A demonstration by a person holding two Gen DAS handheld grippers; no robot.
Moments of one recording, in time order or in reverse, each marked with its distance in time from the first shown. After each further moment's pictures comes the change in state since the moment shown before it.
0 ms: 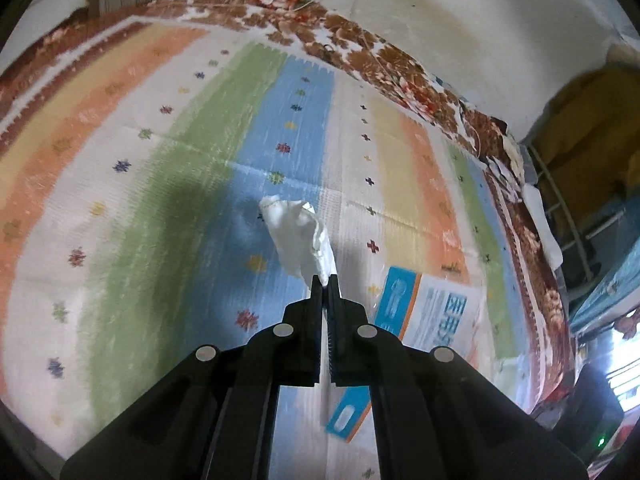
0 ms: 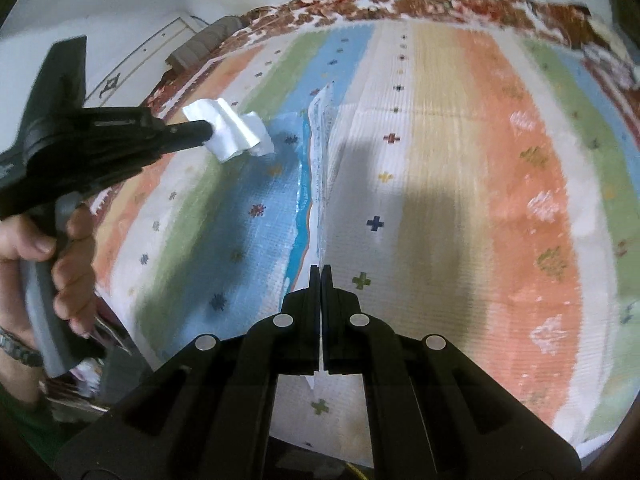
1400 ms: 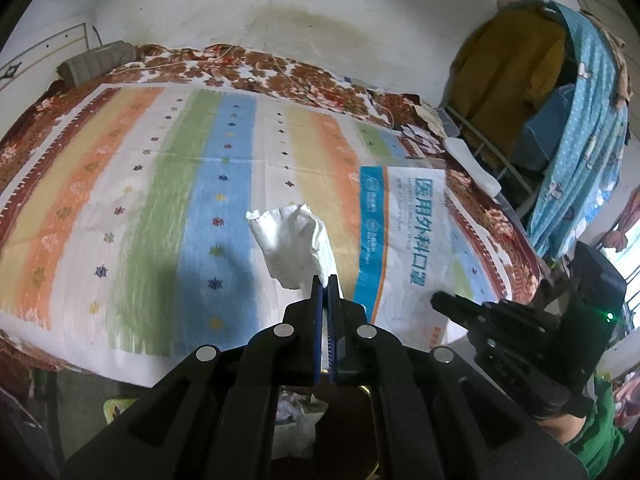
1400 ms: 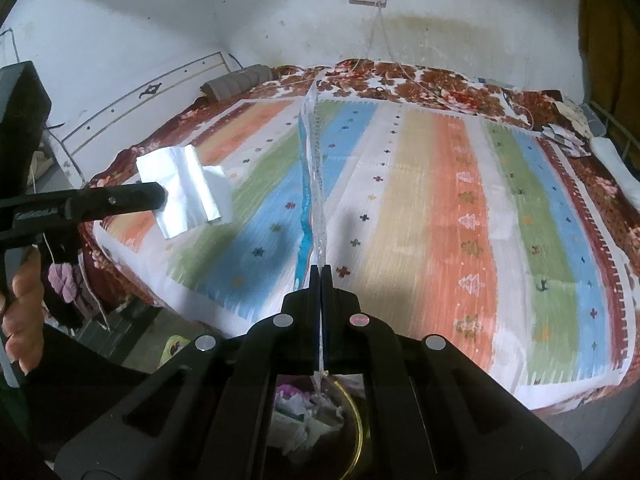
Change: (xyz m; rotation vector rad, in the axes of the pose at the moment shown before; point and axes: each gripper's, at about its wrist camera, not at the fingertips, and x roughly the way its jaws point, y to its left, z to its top) left arm -0.178 -0.058 -0.170 0.264 -0.090 -0.098; right arm -0.165 0.059 -0.124 -0.155 -0.245 -0.100
